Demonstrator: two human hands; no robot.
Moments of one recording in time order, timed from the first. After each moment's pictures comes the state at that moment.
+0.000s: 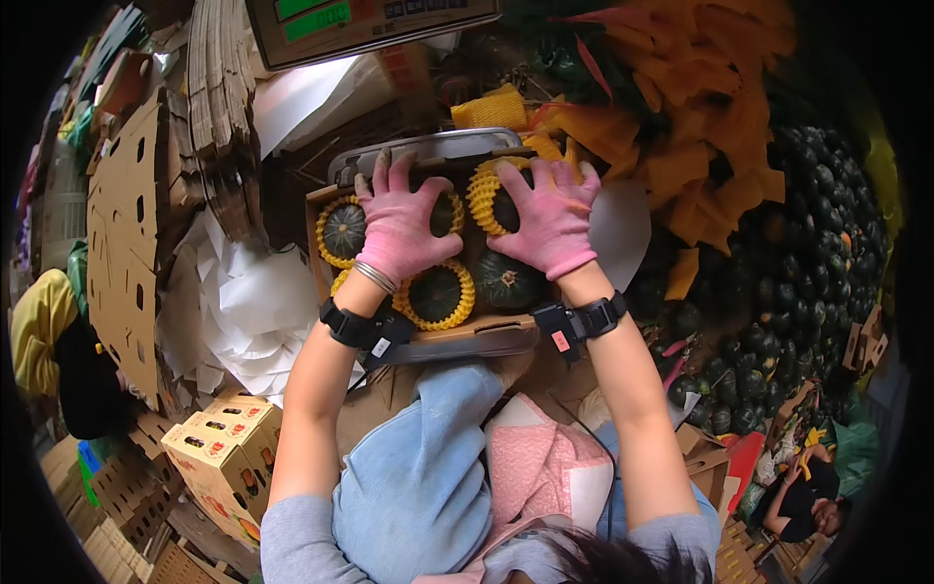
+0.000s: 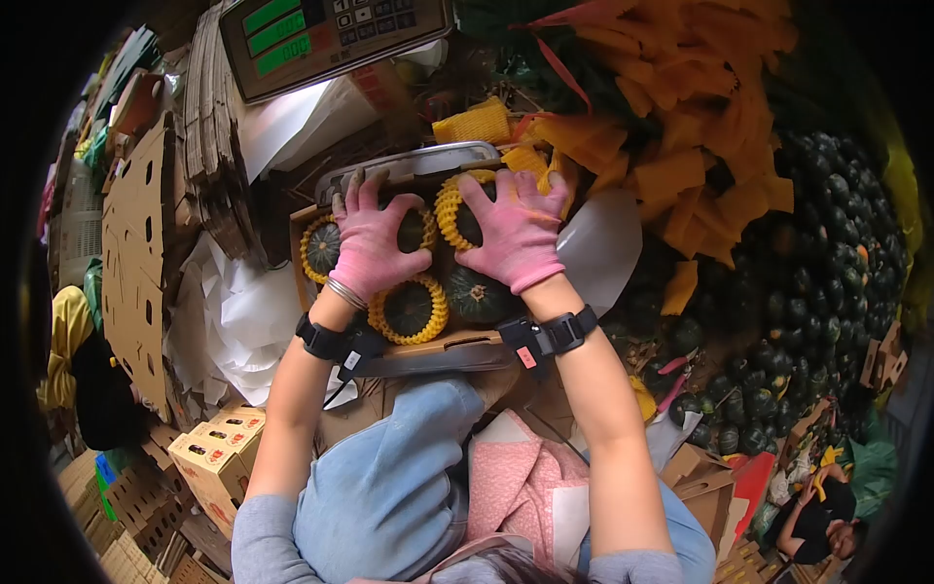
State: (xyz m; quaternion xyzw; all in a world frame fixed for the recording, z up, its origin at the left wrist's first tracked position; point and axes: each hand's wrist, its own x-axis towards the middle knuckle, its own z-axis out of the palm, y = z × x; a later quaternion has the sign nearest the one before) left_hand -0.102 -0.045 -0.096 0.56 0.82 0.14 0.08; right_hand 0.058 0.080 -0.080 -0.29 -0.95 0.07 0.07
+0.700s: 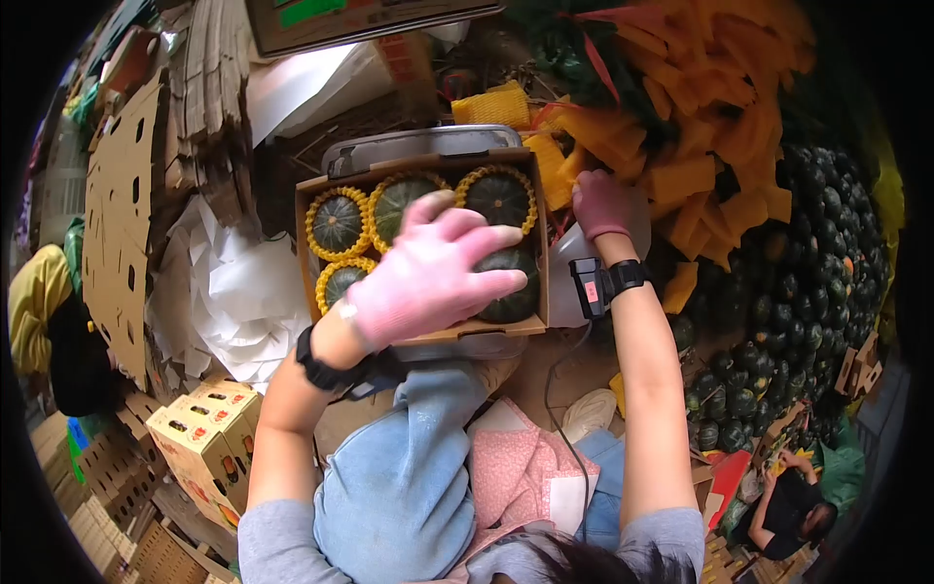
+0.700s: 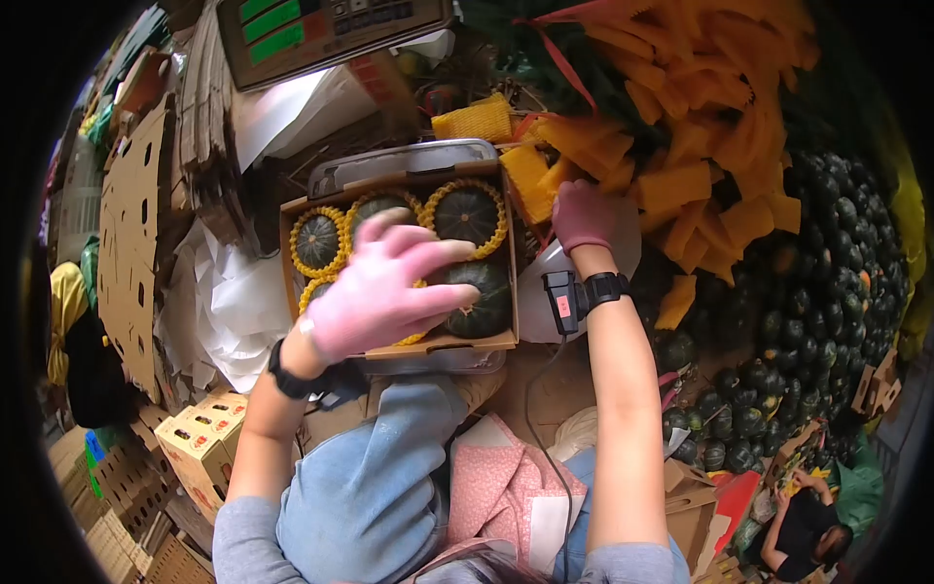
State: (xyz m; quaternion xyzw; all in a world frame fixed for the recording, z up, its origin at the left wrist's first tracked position) left_hand -0.068 -0.049 -0.010 0.78 0.57 0.22 0.11; right_hand 0.104 0.172 -0.181 -0.42 -0.90 0.07 -0.08
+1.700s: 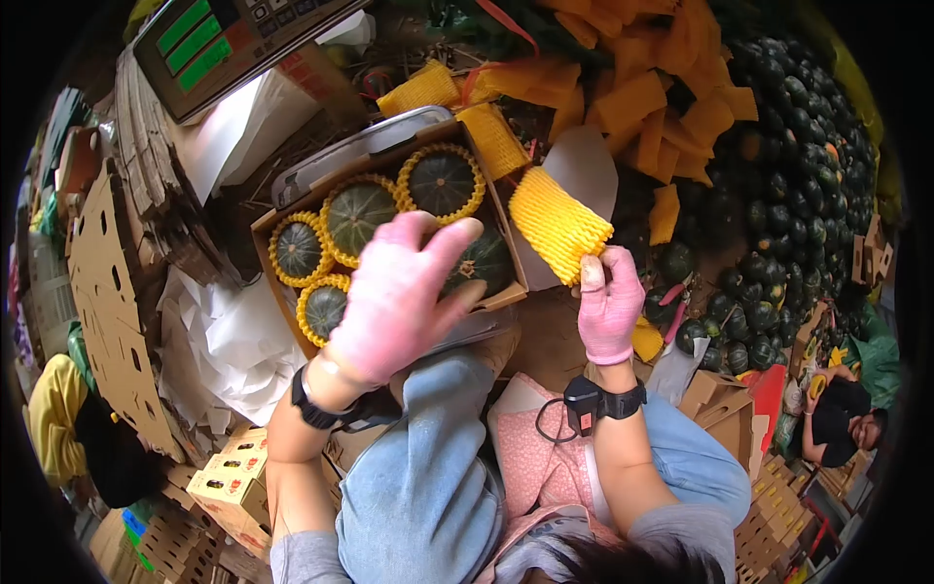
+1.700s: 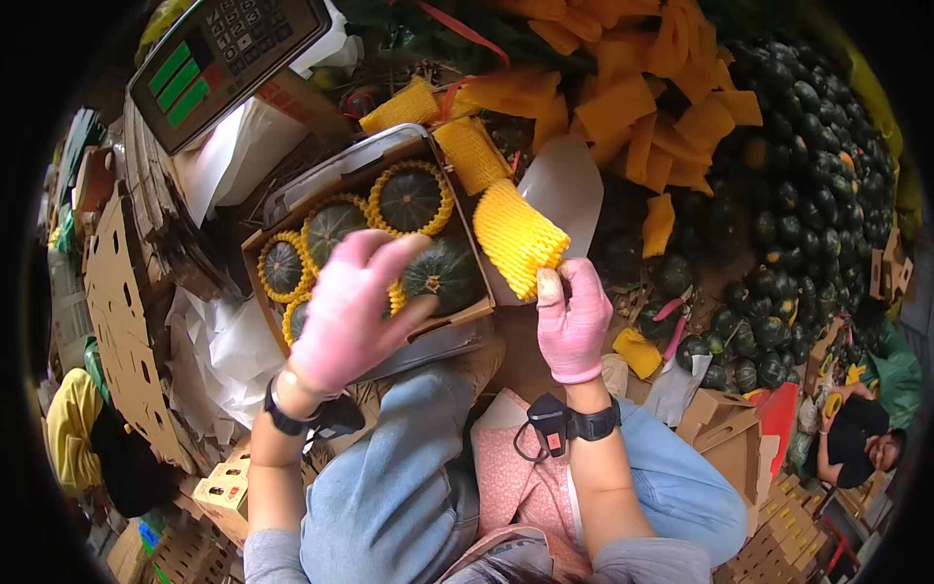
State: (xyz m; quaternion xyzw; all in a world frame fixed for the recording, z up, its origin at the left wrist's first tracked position) left_hand -0.045 -0.055 -0.028 0.69 0.65 0.25 0.20; right_hand 0.195 0.006 -0.082 -0.54 -0.66 0.37 0.36
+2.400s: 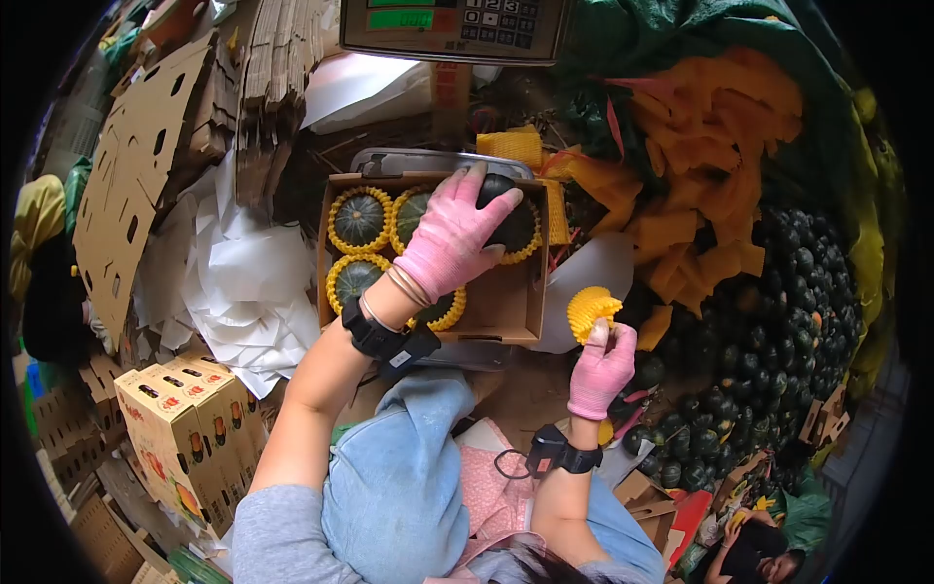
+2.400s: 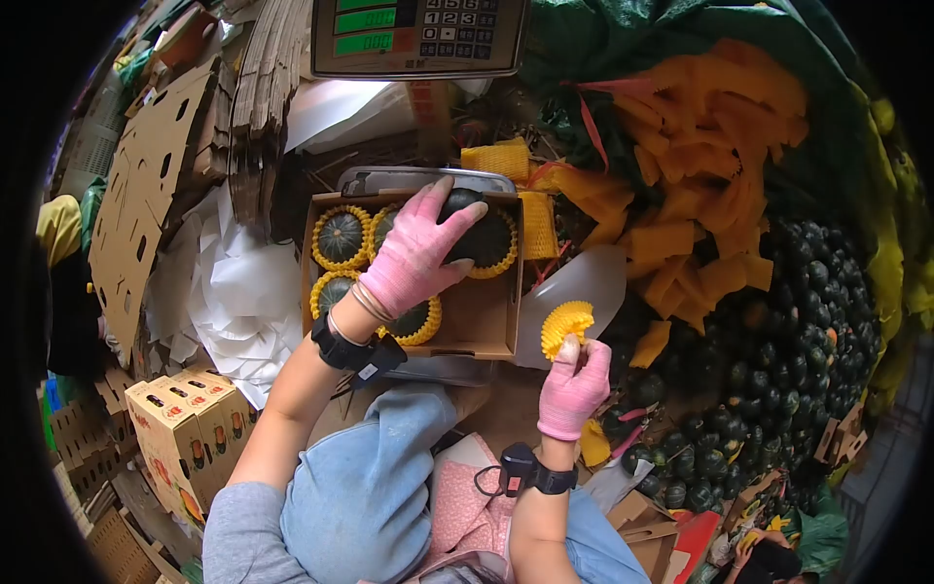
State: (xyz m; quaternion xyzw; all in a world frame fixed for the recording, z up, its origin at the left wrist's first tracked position) left_hand -0.068 -0.030 -0.062 0.61 0.73 0.30 -0.02; right_hand 0.176 0.010 -0.063 -0.55 -0.72 0.25 0.33
